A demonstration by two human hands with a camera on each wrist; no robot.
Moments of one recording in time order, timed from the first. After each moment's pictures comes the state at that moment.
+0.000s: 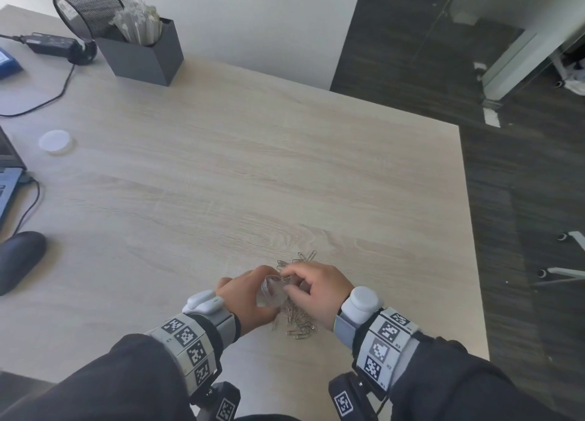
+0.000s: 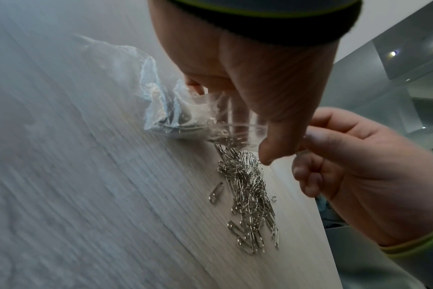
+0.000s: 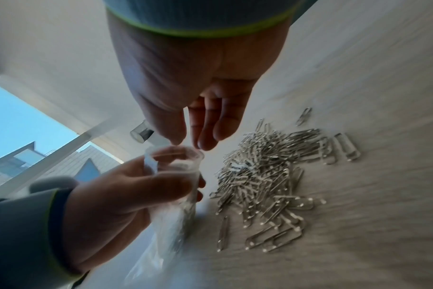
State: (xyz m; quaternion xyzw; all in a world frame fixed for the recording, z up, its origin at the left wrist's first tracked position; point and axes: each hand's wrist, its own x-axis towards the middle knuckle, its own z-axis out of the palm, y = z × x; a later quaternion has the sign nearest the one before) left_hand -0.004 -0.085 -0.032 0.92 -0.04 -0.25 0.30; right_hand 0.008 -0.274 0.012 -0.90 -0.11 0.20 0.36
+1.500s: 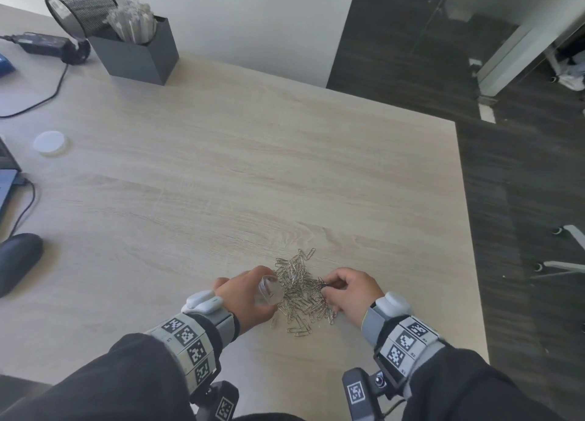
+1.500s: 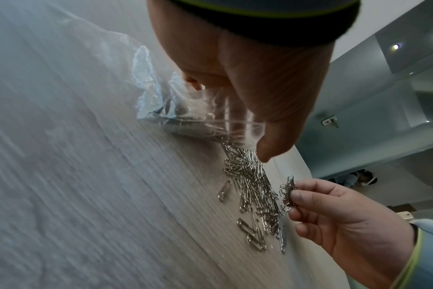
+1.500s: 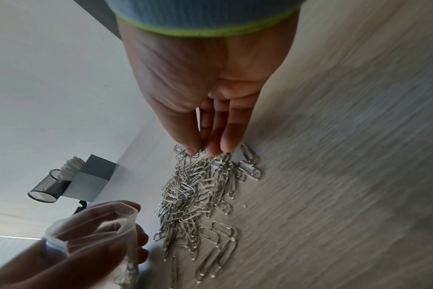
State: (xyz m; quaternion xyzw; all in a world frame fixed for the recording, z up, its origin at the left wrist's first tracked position) left_hand -0.006 -0.080 -0.041 0.92 -0.03 -0.27 0.28; right_hand -0.006 -0.324 -0.021 -0.86 0.16 0.22 0.43
